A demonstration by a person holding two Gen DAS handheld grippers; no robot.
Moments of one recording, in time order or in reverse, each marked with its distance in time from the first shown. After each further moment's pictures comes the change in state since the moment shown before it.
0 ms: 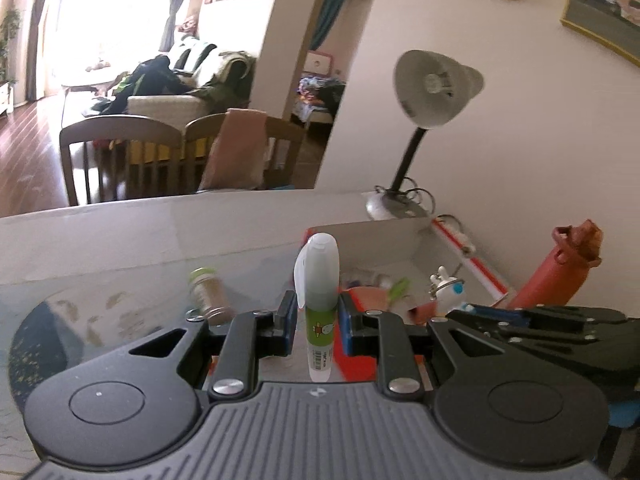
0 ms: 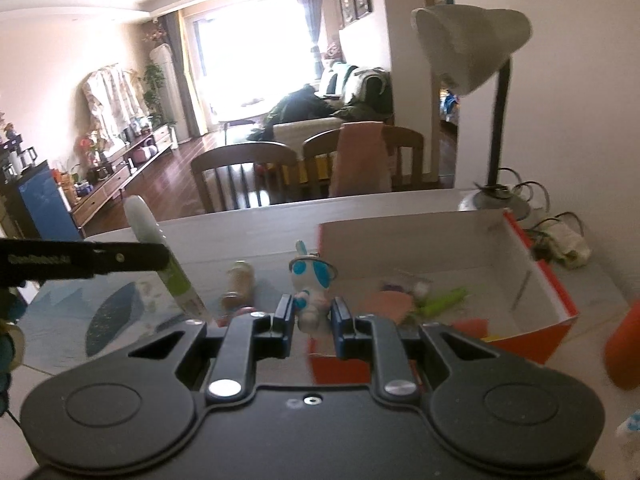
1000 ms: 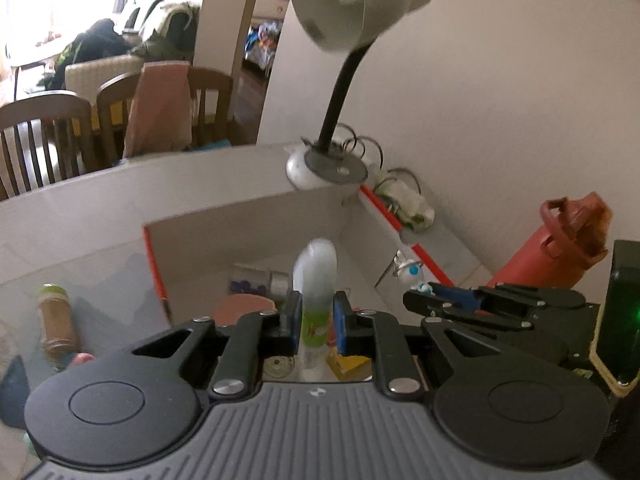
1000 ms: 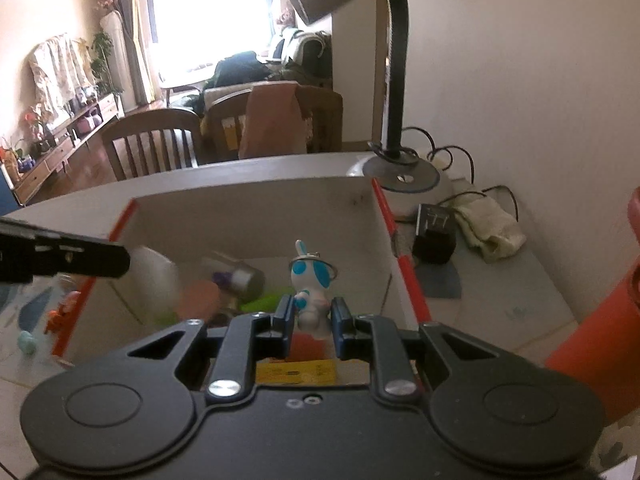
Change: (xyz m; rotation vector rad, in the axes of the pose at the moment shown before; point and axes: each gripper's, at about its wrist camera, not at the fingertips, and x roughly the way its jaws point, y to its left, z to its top) left arm 0.157 -0.127 0.033 0.054 0.179 -0.060; right arm 0.069 -0.156 0.003 -0.003 0.115 -0.140
